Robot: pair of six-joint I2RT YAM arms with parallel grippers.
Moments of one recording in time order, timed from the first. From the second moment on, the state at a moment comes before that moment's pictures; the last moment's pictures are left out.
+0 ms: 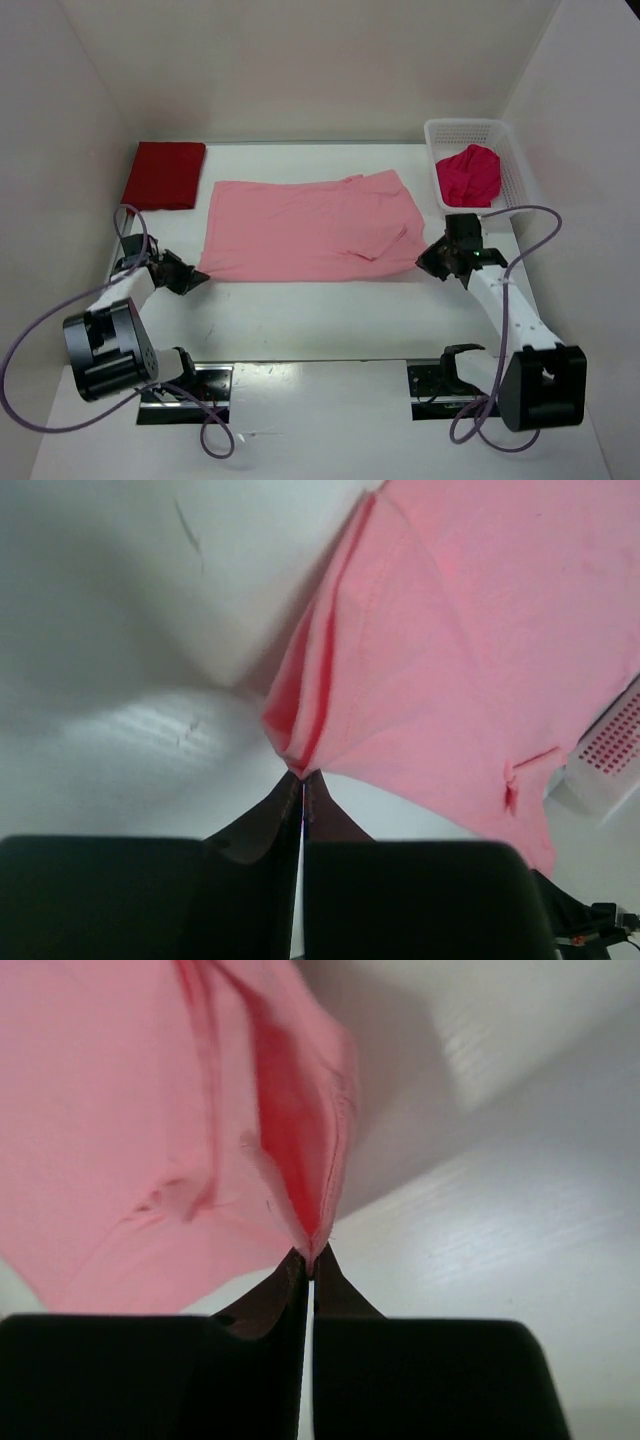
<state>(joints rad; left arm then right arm) 0.39 1.35 0.58 -0.30 0.46 -0.71 0.07 1.14 0.70 -0.52 0.01 0.91</state>
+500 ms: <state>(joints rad) 0.39 1.11 0.60 -0.57 0.50 -0.71 0.09 0.88 0.79 -0.78 -0.10 0.92</state>
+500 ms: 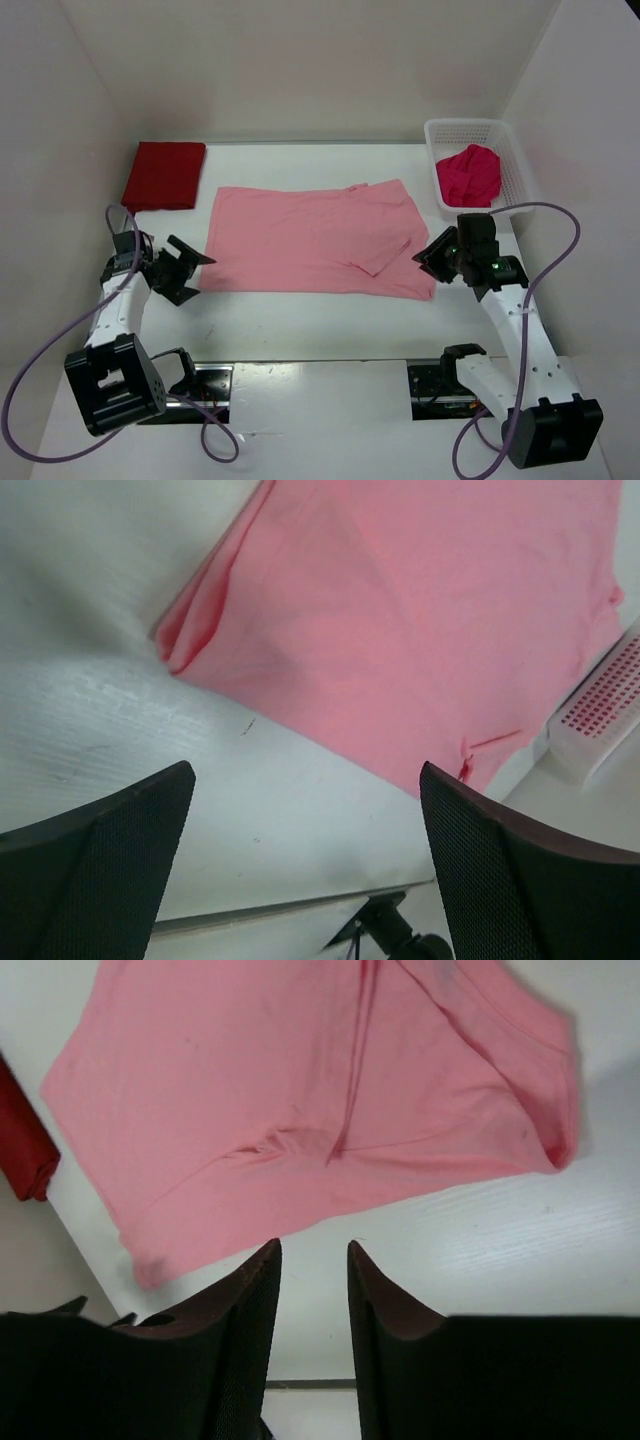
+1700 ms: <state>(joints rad) 0.04 1.36 0.61 -0.19 0.34 -0.74 0.33 1.54 0.74 -0.26 -0.15 0.89</state>
